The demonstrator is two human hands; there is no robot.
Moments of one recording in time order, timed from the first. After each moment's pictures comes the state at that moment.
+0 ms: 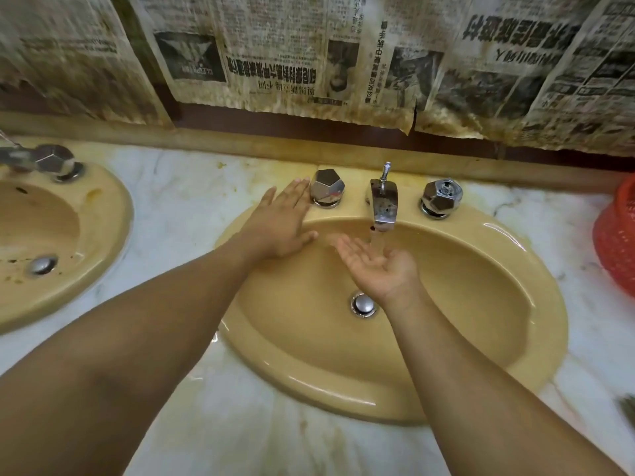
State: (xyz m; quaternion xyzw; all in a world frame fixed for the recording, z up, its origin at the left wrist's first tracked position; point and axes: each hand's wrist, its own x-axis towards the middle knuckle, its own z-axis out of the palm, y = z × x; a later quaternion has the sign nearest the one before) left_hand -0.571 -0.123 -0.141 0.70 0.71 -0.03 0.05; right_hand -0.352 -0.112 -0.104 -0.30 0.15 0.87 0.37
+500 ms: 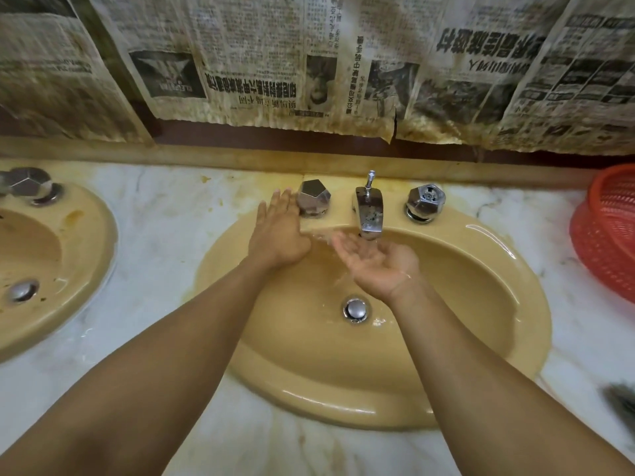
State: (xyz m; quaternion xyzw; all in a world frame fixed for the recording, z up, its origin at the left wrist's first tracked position) left_hand -0.538 -0.113 -0.134 0.57 0.79 0.14 0.16; right_hand -0.339 -0.104 -0.082 -0.33 0.14 0.86 0.35
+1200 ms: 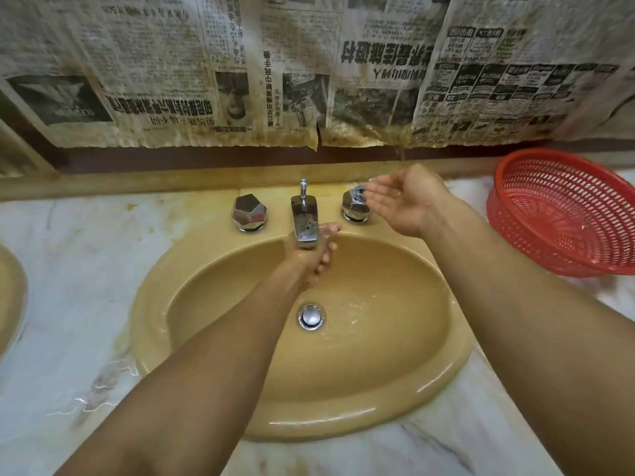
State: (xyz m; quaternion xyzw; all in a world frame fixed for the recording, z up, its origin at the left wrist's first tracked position) left_hand -0.400 -0.082 -0.125 0.24 0.60 0.46 0.61; right_hand -0.256 -0.012 -0.011 -0.55 -0.19 0.70 0.42
